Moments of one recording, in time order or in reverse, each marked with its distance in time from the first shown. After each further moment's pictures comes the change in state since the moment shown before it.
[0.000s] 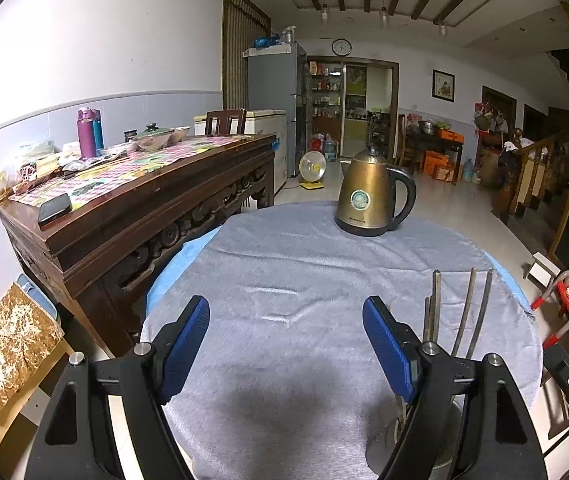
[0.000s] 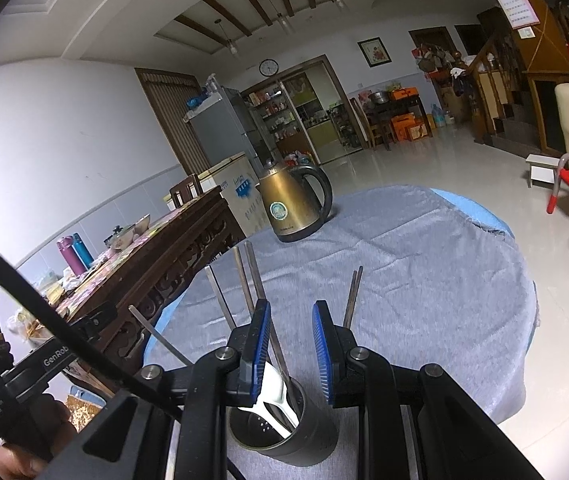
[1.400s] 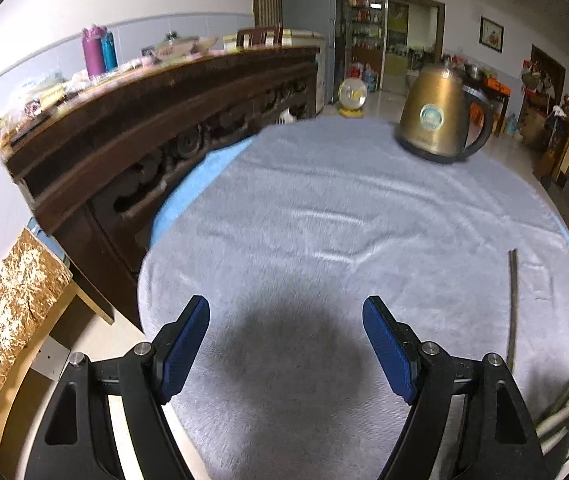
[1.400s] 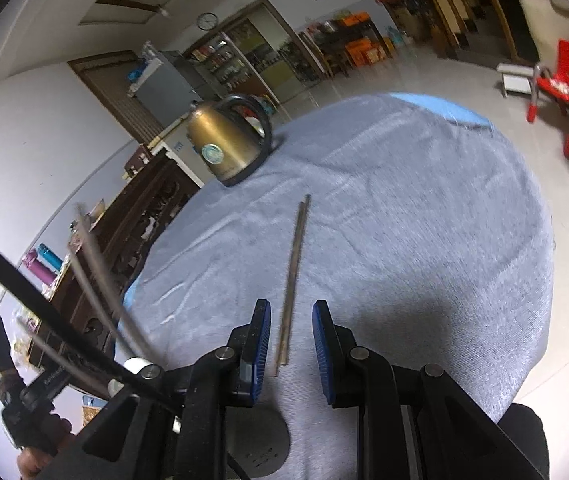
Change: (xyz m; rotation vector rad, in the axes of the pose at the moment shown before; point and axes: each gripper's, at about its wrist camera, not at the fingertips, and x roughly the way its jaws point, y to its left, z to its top) left arm 0.133 0.042 -0.042 -0.053 0.297 0.115; right arm 0.089 -0.085 -0.028 0.226 0.235 -0.065
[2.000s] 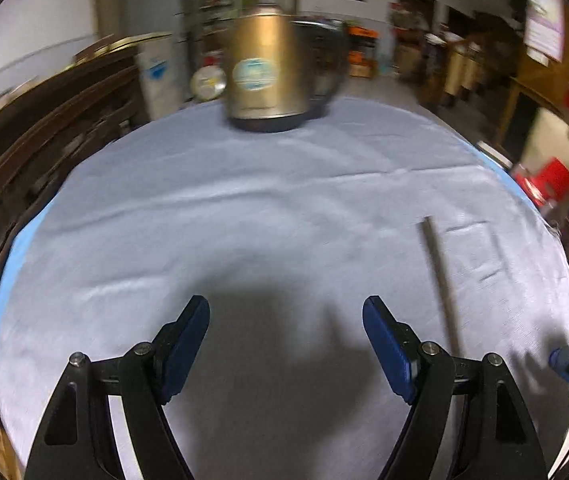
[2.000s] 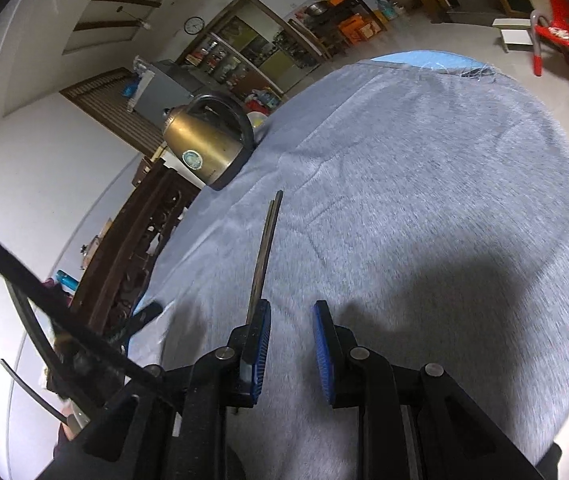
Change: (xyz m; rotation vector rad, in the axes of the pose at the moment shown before) left arm 0.091 -0.159 0.040 0.397 0.030 -0.369; right arm 0.054 -0.066 0.016 0.112 0.033 0.132
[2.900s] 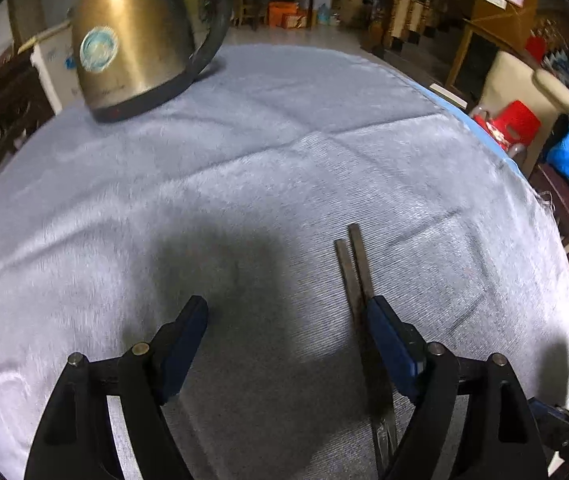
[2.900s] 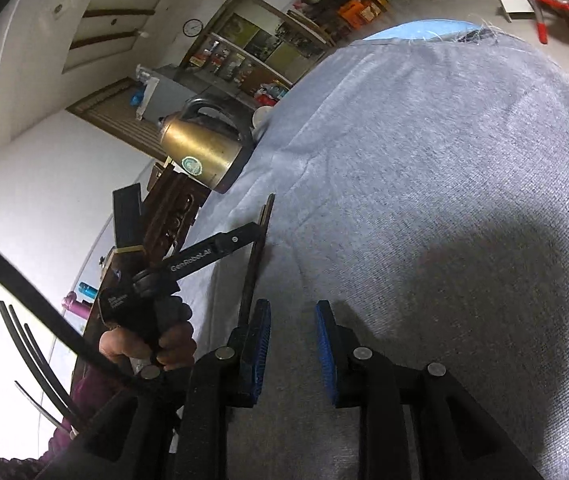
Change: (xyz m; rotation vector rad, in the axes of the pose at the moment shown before) left arm 0.095 -0.077 0.044 0.111 0.185 -0.158; right arm 0.023 -0.035 0.015 0.077 0.034 0.096
